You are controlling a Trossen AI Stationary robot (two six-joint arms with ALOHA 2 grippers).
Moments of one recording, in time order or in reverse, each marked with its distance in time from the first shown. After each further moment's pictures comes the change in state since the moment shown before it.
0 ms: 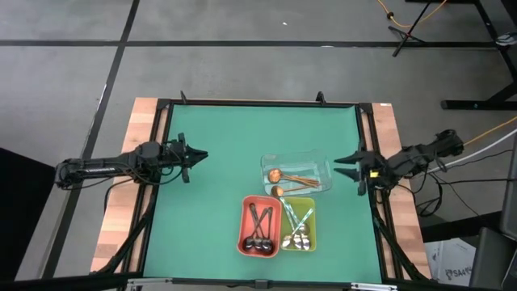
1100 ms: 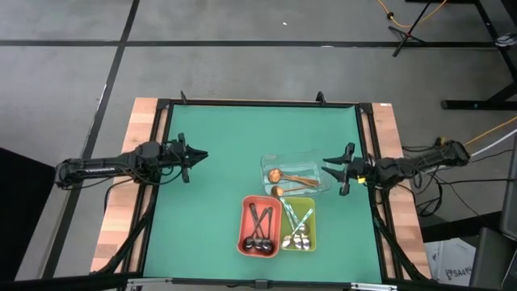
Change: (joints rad) left arm 0.000 0.000 0.000 0.000 0.000 0.000; right arm -0.166 0.000 -0.398 0.697 -0.062 -0.252
